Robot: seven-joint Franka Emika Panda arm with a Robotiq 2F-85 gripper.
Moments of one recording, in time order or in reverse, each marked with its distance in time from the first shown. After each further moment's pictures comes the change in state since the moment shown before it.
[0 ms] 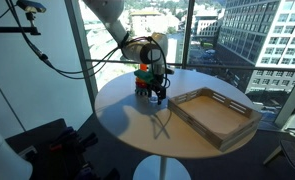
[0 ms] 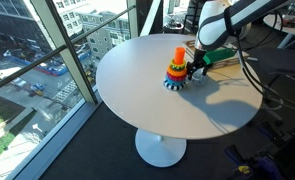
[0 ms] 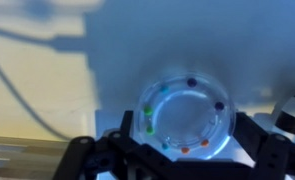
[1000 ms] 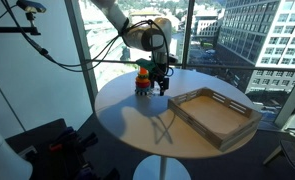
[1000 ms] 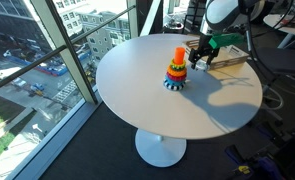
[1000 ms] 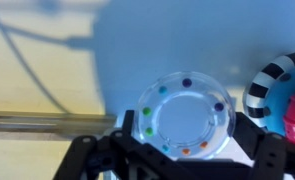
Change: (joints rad) arm -0.023 -0.103 0.000 0.004 0.019 -0.087 0.000
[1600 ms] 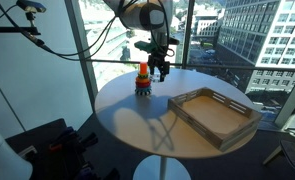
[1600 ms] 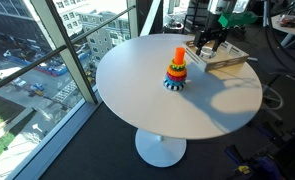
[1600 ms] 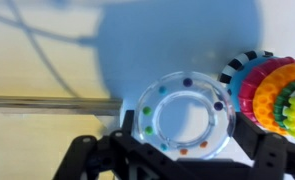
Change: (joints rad) arm -0.007 -0.137 0.001 0.006 0.008 -0.131 -0.002
